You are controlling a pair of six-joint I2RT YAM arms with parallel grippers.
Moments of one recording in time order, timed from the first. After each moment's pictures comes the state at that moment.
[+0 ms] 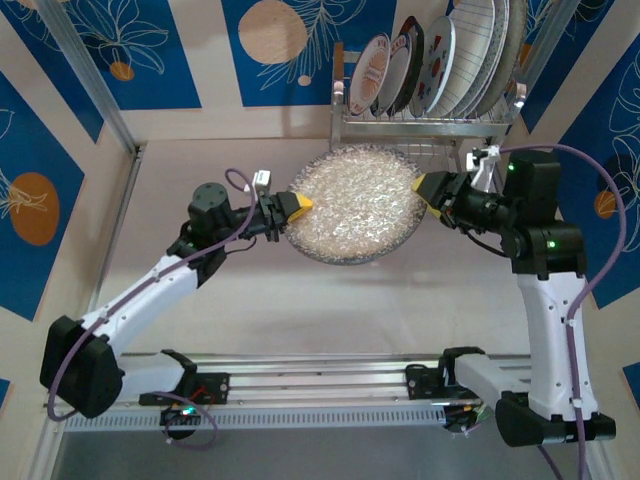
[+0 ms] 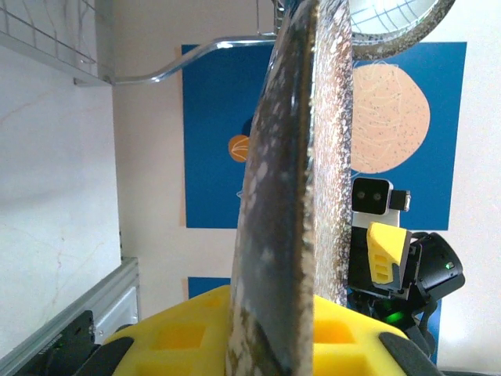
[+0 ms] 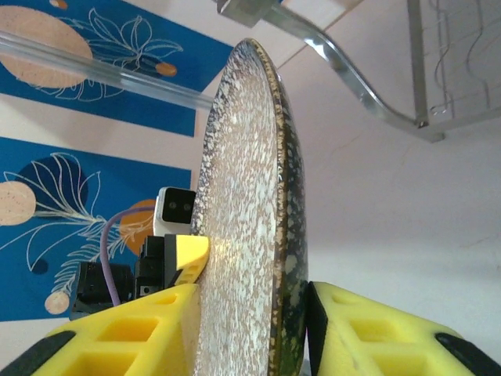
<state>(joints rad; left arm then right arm) -0.51 1.20 0.88 0.29 0.74 -1.52 0.08 1.04 1.50 -0.98 -0.69 0.83</state>
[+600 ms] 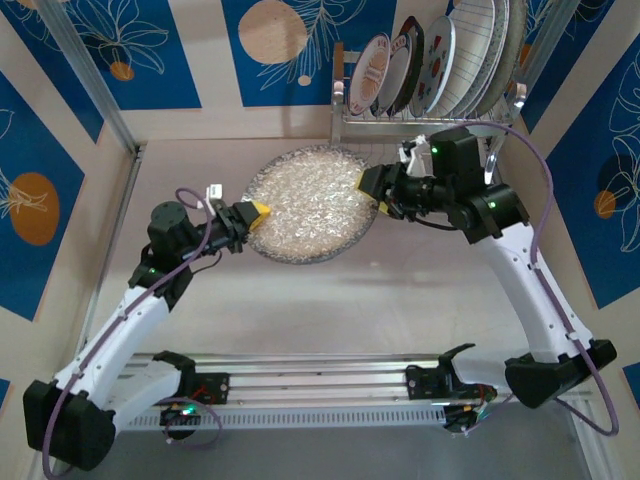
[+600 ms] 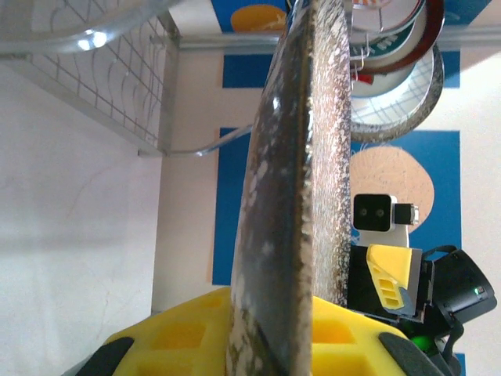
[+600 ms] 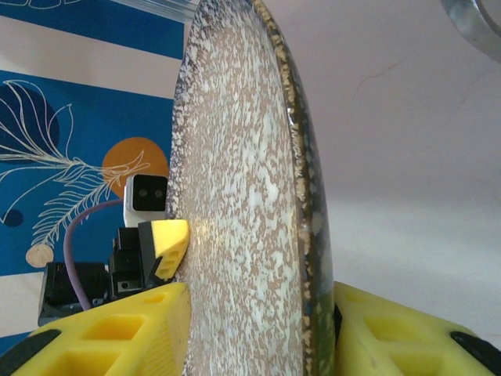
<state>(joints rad) -0.32 0.94 0.74 0.11 0.67 -1.48 0.42 1.25 1.55 -0.88 -0.53 0.93</state>
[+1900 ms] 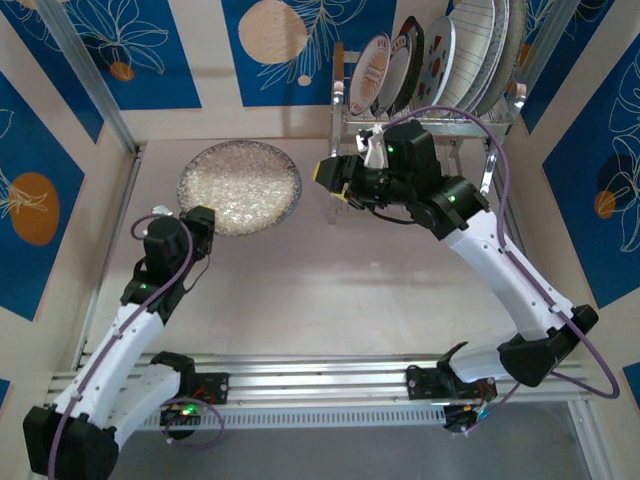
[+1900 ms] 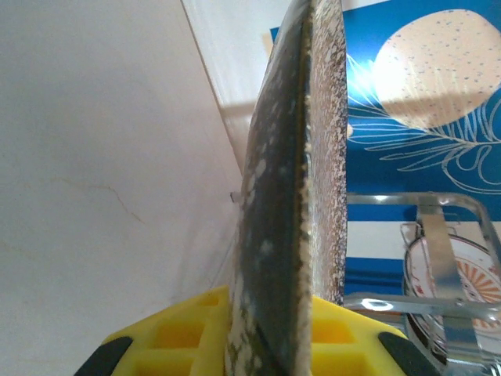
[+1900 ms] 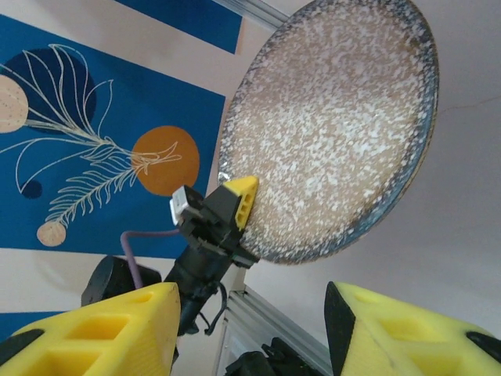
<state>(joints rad) -0.25 0.88 0.66 -0.06 -0.07 -1.39 0.63 1.34 1.58 -0.66 -0.39 0.93</state>
